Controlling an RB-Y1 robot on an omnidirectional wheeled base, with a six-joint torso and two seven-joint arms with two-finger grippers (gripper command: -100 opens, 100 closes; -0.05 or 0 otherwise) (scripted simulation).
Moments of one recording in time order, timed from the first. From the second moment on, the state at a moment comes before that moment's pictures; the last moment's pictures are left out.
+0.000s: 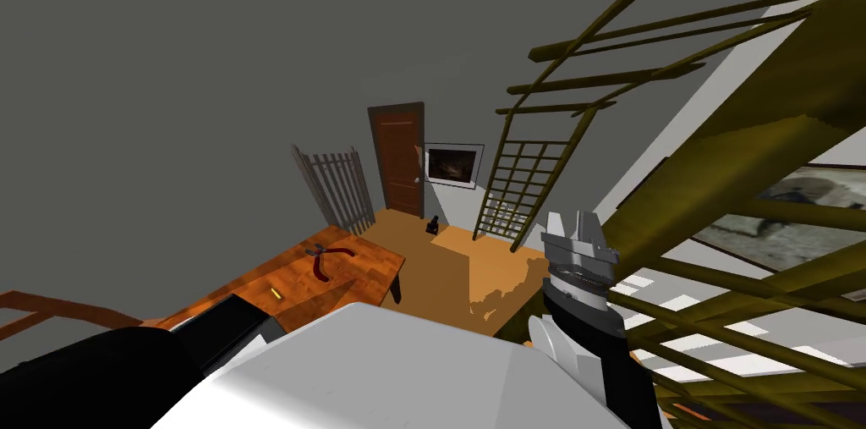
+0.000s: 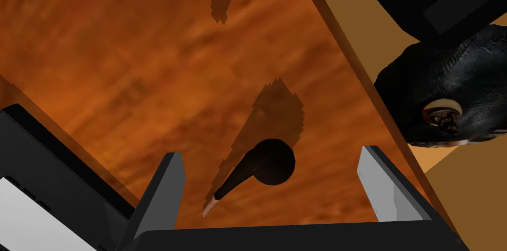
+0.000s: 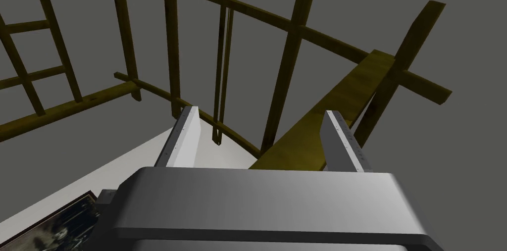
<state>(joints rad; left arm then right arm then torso) 0.71 0.40 0.07 -1.00 1.18 0.34 -0.35 0.49 -0.05 -0.07 -2.33 -0.12 -0.62 0.13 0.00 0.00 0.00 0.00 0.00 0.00</state>
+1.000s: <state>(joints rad) 0.64 0.37 0.07 -0.87 1.12 0.34 -0.32 0.49 -0.05 -0.07 -2.33 -0.12 -0.62 0.13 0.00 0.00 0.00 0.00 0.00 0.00</state>
